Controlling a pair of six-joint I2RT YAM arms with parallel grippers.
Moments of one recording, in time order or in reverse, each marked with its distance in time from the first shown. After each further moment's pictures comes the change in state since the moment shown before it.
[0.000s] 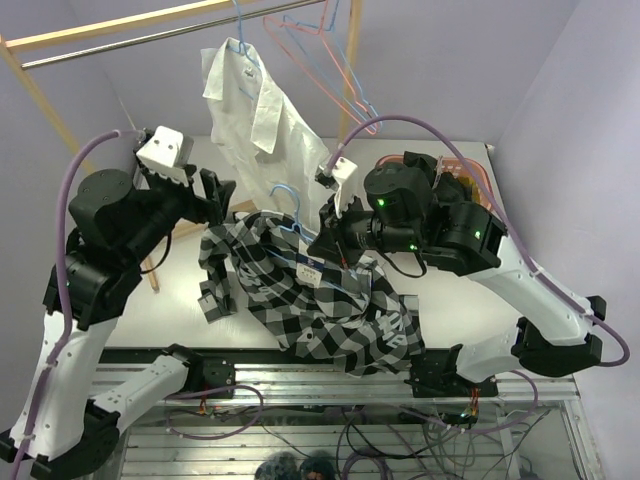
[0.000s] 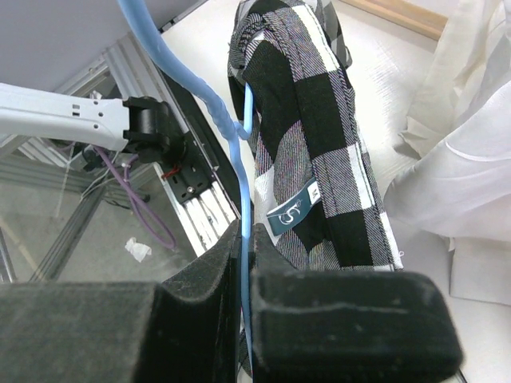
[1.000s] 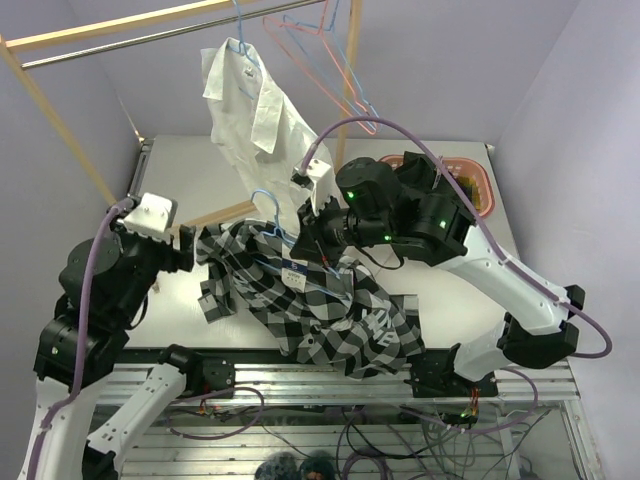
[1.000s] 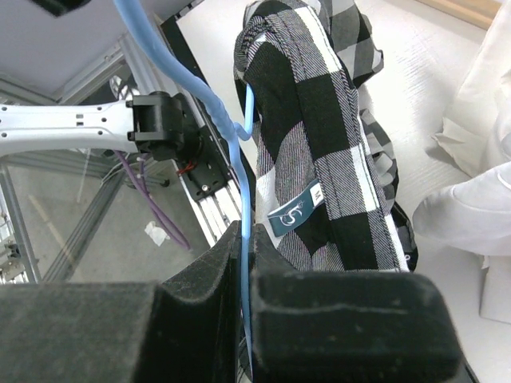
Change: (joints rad) left arm 0.043 -0.320 -0.262 -0.085 -0.129 0.231; right arm -0.022 0.081 0.015 0.024 -0.093 0.012
